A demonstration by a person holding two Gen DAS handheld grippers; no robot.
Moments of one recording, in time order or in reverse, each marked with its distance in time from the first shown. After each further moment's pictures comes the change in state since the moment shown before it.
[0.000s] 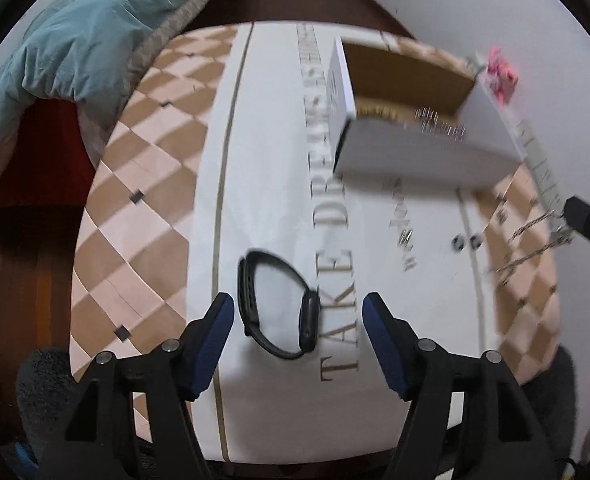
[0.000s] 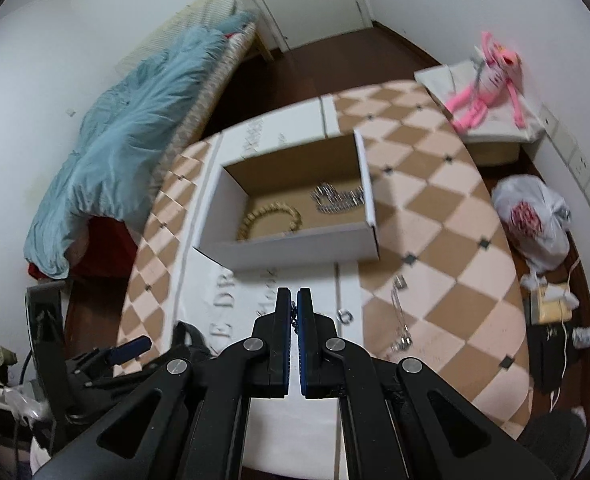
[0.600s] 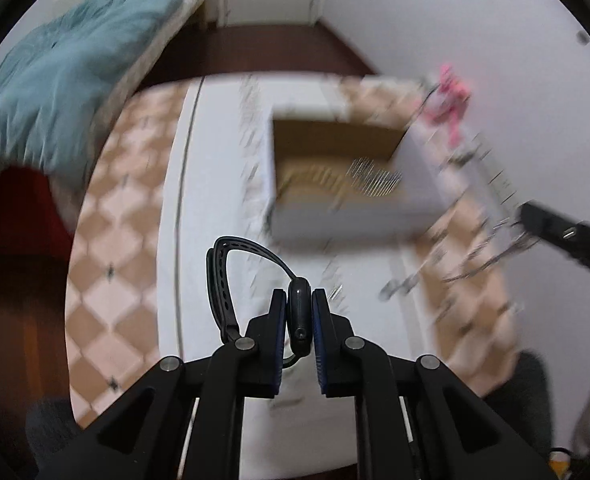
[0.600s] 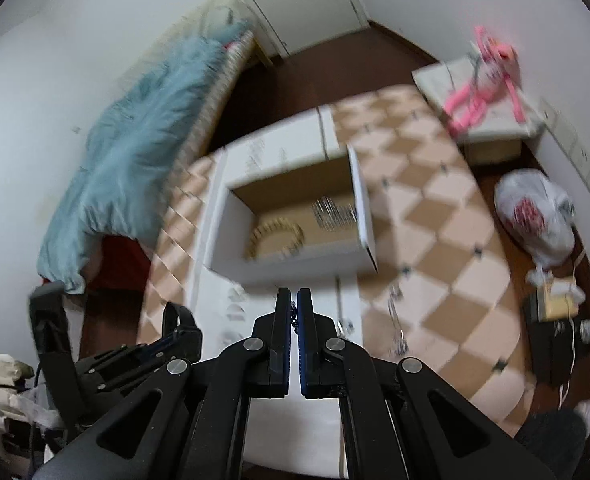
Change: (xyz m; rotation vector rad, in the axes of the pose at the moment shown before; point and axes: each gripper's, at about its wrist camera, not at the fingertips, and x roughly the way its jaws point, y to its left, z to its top) left arm -0.066 -0.030 0.050 0.081 -0.150 -0.162; right arm -0.044 0.004 0.043 0.001 -0.062 0.080
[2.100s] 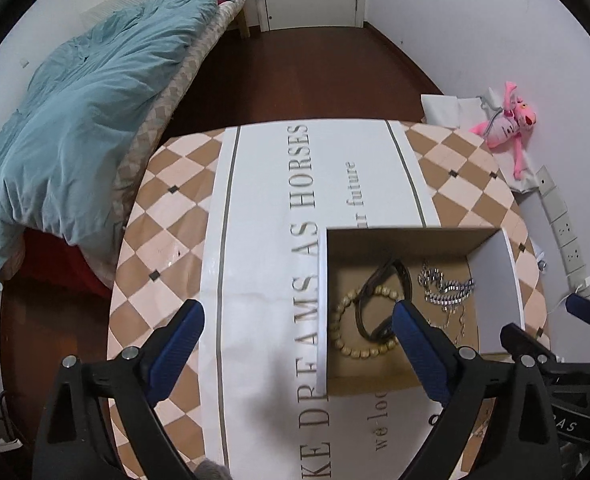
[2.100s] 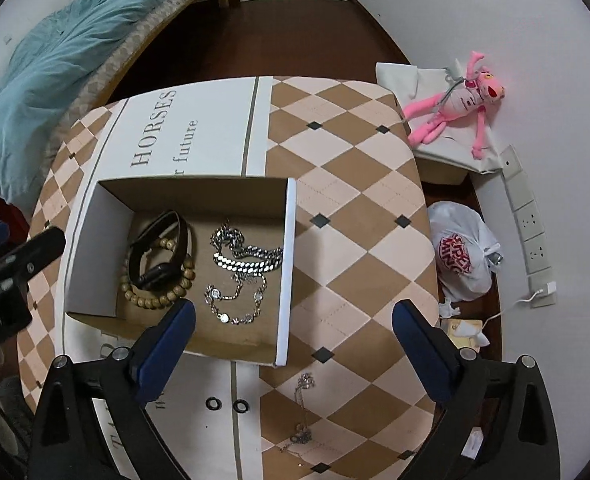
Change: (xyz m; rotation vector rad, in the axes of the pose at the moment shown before) left arm 0.066 0.024 0.100 -0.037 0.033 0.239; right arm 0.119 -0.013 0.061 -0.166 0.230 -0.438
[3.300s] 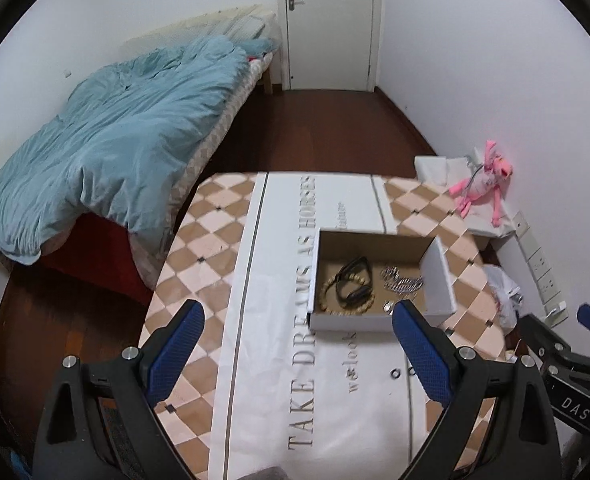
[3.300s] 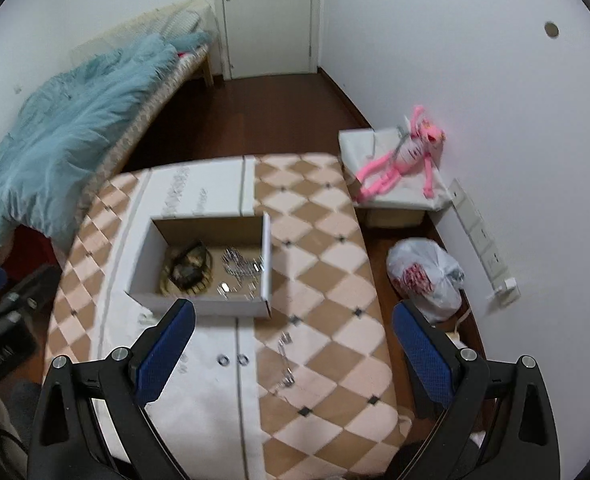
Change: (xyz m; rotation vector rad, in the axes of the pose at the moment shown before) left arm -0.121 -0.002 -0.079 -0.087 -0.230 0.023; right arm -0.126 -0.020 -0.093 0.090 -0.250 -0.042
